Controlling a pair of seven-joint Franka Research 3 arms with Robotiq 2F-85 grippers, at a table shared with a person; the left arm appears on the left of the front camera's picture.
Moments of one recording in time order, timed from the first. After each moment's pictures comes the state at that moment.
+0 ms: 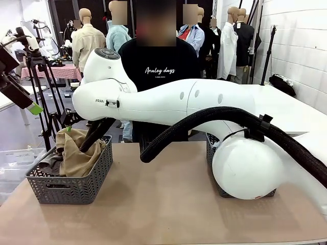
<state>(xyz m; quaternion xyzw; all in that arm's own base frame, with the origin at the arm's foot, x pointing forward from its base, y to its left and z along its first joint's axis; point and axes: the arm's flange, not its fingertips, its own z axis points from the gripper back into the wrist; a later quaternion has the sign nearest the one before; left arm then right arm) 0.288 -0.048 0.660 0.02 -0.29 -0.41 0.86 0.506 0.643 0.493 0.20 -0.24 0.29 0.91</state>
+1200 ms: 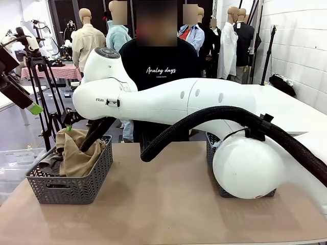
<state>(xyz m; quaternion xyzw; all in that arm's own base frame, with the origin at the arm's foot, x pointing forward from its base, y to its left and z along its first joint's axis) 0.288 -0.048 0.660 0.02 -0.29 -0.41 0.86 0.507 0.640 0.498 0.20 -0.24 0.29 0.91</state>
